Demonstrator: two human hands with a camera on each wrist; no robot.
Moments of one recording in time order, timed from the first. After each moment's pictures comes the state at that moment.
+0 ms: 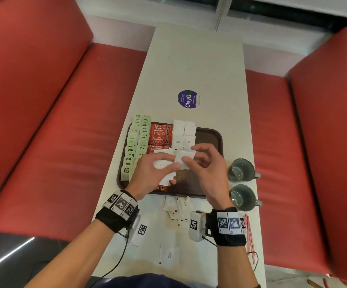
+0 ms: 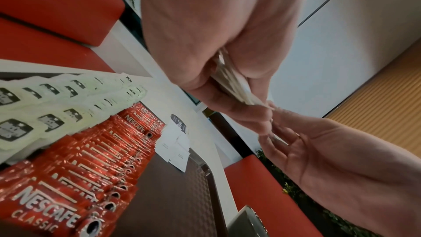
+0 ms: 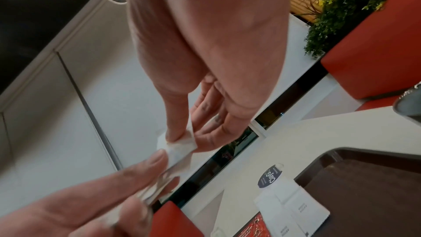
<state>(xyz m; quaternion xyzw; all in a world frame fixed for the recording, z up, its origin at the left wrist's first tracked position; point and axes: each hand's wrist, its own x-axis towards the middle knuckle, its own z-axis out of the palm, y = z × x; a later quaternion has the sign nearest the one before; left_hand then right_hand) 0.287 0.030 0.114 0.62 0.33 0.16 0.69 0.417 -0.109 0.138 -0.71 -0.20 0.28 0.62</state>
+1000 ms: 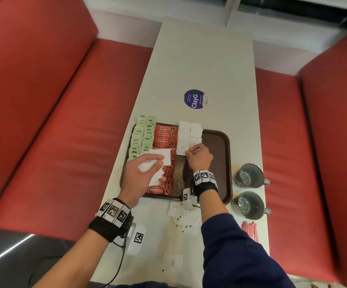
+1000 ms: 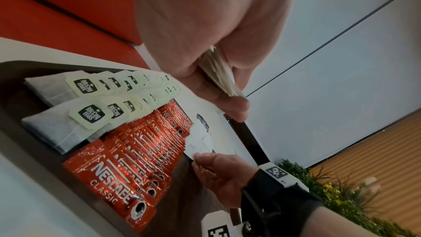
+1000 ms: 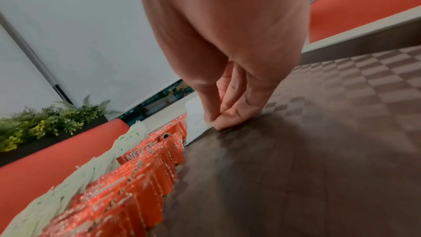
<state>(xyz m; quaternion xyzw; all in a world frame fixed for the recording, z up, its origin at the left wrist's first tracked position) 0.266 0.061 0.070 0.61 0.41 0.21 0.64 0.491 -0.005 -0.020 -0.89 -0.10 0.23 0.38</state>
